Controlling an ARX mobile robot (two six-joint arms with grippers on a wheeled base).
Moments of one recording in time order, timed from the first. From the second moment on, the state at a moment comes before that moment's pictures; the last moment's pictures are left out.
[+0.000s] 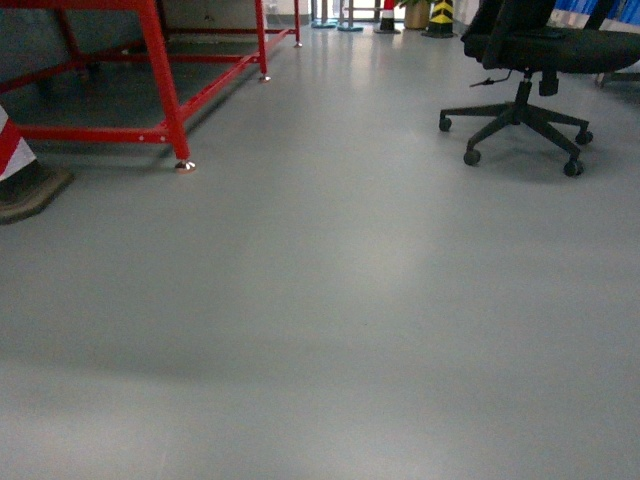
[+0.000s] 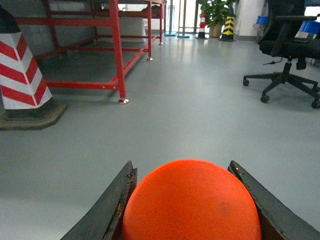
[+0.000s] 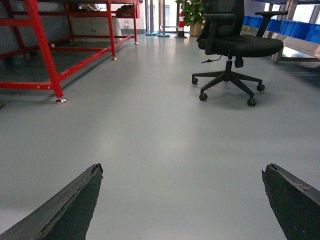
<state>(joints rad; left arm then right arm) 0.00 0.01 0.01 -0.01 0.00 0.00 0.00 0.00 0.01 -0.01 0.00 0.00</state>
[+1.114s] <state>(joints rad) 0.00 0.01 0.01 -0.01 0.00 0.00 0.00 0.00 0.01 -0.01 0.00 0.00</state>
